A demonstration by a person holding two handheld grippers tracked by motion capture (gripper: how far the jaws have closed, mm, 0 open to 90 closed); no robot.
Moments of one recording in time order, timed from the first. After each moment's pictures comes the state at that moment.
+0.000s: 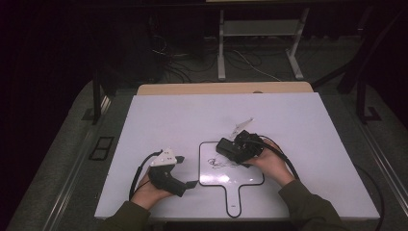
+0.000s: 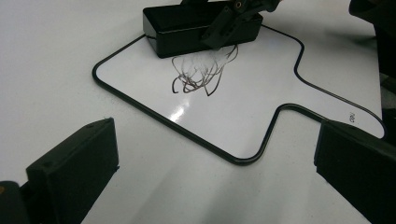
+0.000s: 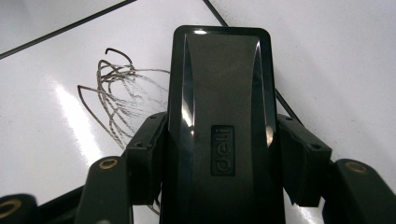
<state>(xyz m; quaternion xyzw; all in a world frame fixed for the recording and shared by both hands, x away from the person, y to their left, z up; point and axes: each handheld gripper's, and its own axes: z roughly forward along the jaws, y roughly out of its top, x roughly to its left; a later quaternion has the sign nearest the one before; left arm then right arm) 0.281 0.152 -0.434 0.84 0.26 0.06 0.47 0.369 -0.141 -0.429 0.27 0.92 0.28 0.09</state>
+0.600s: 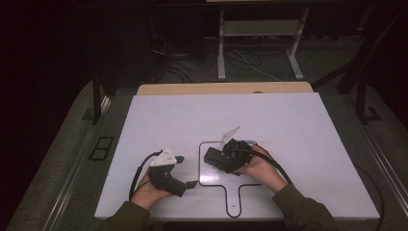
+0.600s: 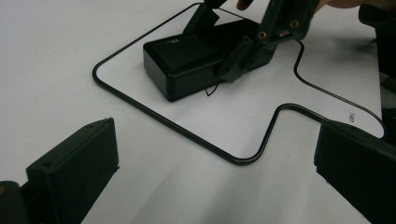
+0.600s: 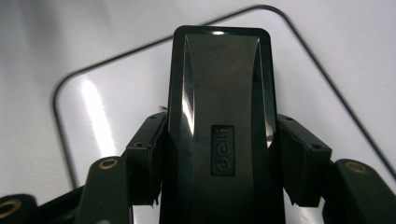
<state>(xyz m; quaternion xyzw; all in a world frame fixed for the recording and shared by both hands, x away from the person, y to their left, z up) 0.281 0.152 -0.434 0.84 0.25 0.06 0.47 0.348 -0.109 -0.429 0.22 0.93 0.28 0.07</state>
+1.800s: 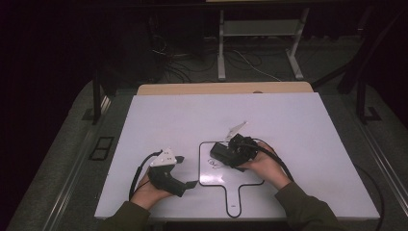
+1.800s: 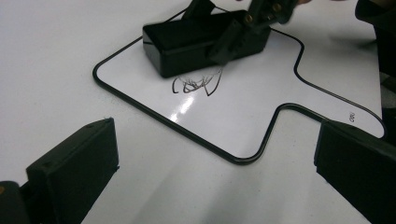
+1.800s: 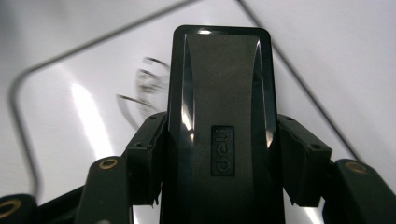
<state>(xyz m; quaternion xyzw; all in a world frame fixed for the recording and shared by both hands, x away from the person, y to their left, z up) 0.281 0.152 -0.434 0.84 0.25 0.06 0.47 0.361 -0.127 -0.428 0.26 0.92 0.28 0.07</state>
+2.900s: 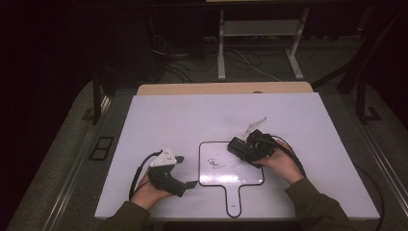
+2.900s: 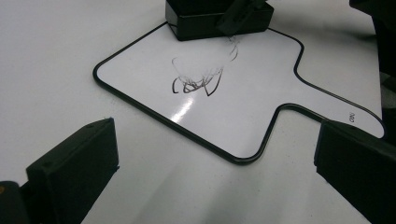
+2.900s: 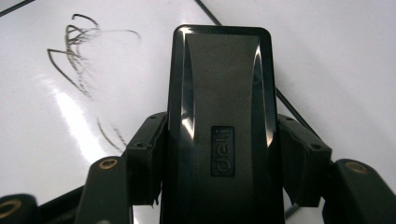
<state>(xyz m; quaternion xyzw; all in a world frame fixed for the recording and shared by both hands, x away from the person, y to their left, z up) 0.280 0.152 -0.433 0.84 0.26 0.06 0.47 0.367 -0.177 -0.428 0.32 0.90 0.27 0.08</state>
